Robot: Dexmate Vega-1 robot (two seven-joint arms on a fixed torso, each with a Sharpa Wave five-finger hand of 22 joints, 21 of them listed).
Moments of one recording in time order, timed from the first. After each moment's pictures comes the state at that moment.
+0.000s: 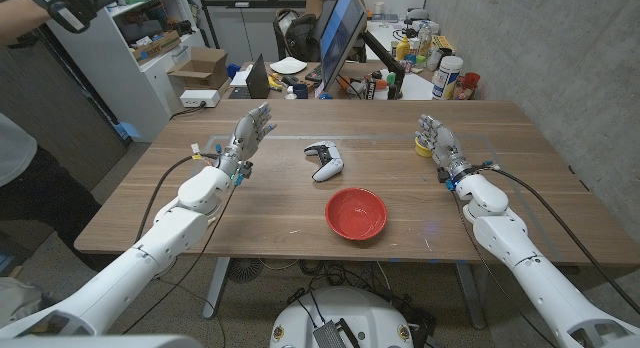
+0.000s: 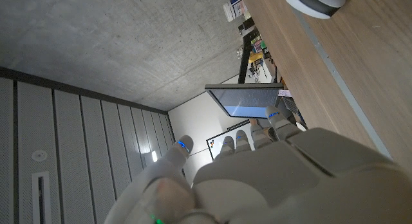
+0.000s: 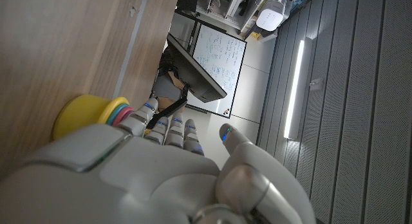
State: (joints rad) left arm 0.99 0.72 0.33 -1.66 -0.56 -0.21 0.02; left_hand 0.02 0.07 0.67 0.17 0.24 -0.13 0.03 0.18 0.17 -0.14 -0.01 0.21 0.17 -0.12 0.04 0.20 0.17 -0.04 0.10 0.32 0.19; right arm -0.98 -0.41 -0.13 -1.41 0.51 0.24 0.15; right_hand 0.16 0.13 0.51 0.15 0.20 0.06 0.05 0.18 0.18 0.08 0.04 0.19 0.18 -0.04 -0.04 0.19 0.19 0.10 -0.04 0.19 0.17
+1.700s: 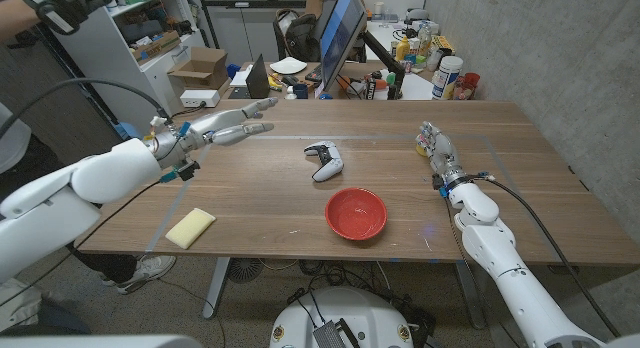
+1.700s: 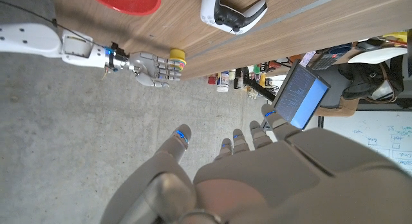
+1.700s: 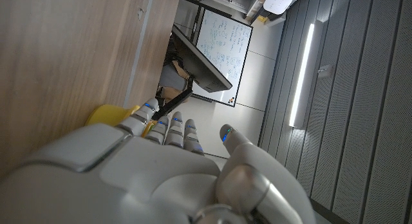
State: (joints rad) left arm 1.52 1.02 -0.33 -2.19 0.17 -0.21 -0.24; left_hand 0.12 0.11 0.66 0.03 0.21 -0.17 -0.03 0.18 0.17 -0.12 -0.05 0.20 0.18 -0.09 0.01 0.18 0.17 -0.01 0.02 0.31 0.19; right arm -1.04 -0.26 -0.06 -1.46 0.38 0.22 0.09; right_hand 0.15 0.13 0.50 0.16 0.20 0.06 0.05 0.18 0.18 0.08 0.05 0.19 0.18 -0.04 -0.04 0.20 0.19 0.10 -0.04 0.19 0.17
